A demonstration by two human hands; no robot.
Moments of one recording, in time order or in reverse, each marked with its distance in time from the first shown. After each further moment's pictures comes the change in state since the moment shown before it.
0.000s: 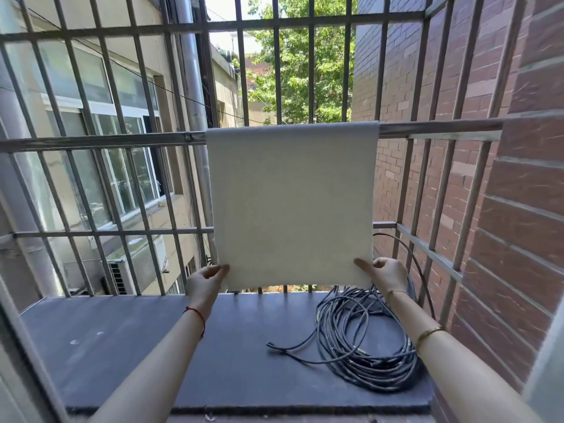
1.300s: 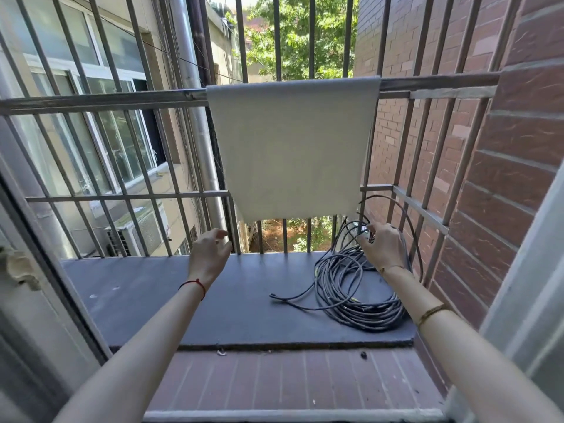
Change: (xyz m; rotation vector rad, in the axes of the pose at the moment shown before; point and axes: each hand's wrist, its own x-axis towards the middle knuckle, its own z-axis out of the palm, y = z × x) left_hand -0.060 0.016 -0.037 0.745 -0.116 0.431; right_hand -0.066 -0.008 -0.010 -0.483 0.007 -0.088
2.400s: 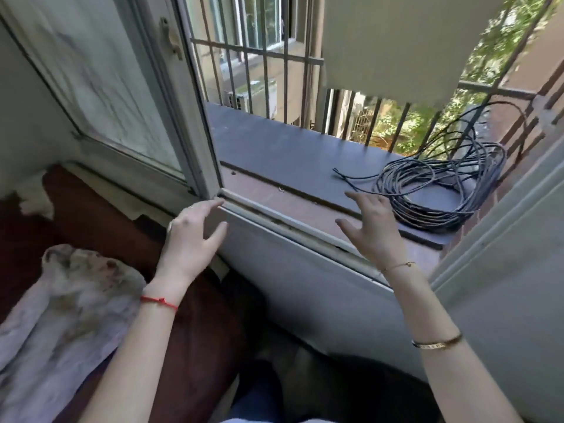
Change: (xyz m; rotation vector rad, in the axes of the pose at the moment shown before) left_hand -0.420 0.118 -0.117 0.256 0.105 -0.306; right_hand -0.249 0.042 -0.058 0.176 -0.483 -0.669
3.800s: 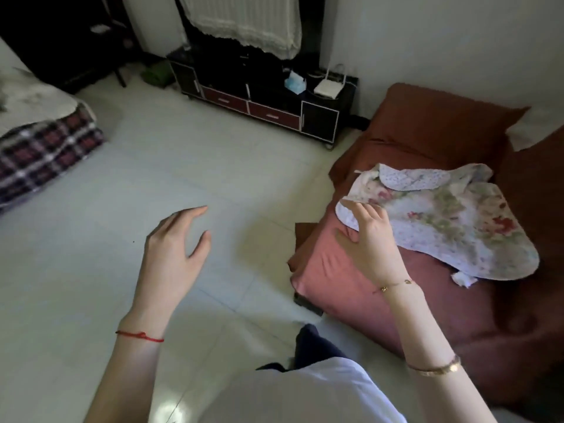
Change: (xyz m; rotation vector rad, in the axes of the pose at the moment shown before) left_hand -0.712 -0.007 -0.319 0.609 0.795 -1.280; right_hand -0.444 -0.540 0.175 0.487 -0.848 -1.233
